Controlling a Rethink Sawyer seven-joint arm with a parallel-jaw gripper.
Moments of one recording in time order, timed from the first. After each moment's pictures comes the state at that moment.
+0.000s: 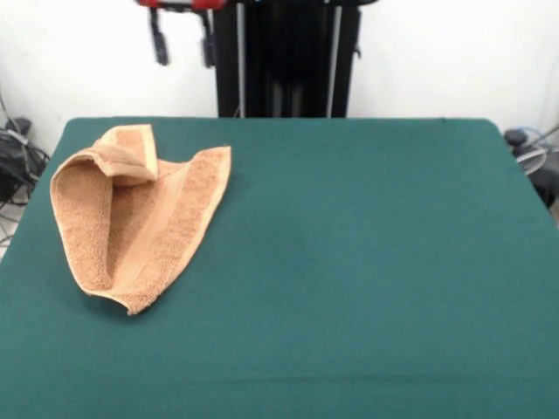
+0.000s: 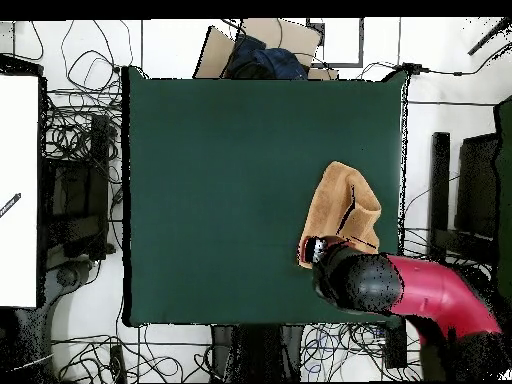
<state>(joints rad) -0.91 -1.04 0.54 2.08 -0.36 0.61 1.71</state>
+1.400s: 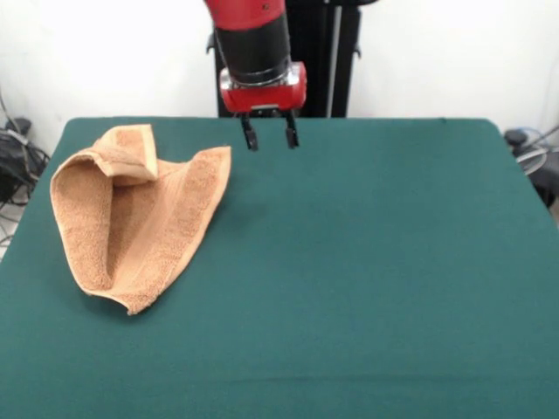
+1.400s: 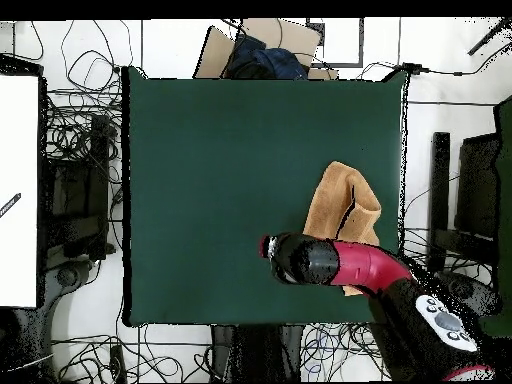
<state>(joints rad) -0.74 -0.66 0.39 2.00 -0.36 0.46 1.71</state>
